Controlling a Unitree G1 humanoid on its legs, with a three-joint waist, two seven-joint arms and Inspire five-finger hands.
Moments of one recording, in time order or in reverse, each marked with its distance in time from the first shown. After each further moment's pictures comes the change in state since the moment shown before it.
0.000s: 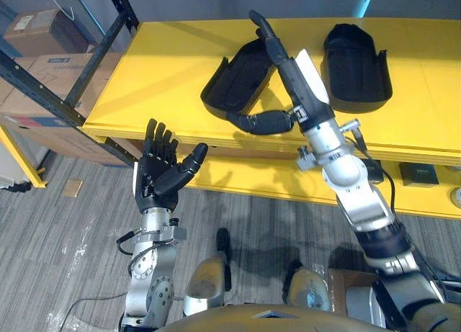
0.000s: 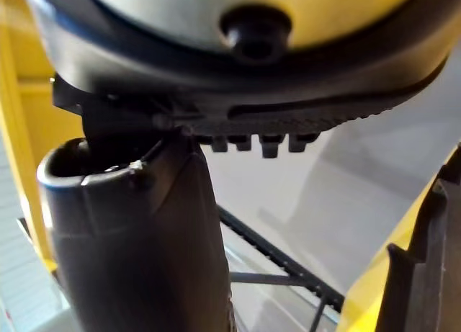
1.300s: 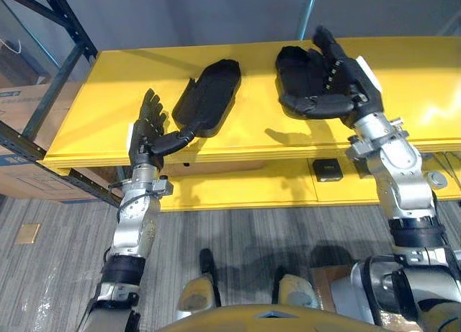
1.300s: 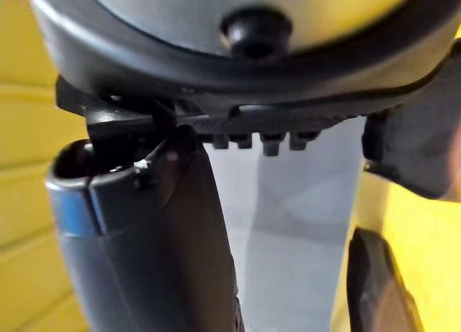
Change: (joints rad) left arm -0.489 0.216 0.094 0.482 0.062 0.057 -0.003; right arm -0.164 -0.115 -0.213 0.307 0.535 0.179 0.260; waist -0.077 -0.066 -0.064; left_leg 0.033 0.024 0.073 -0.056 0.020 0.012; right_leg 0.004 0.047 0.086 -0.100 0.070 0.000
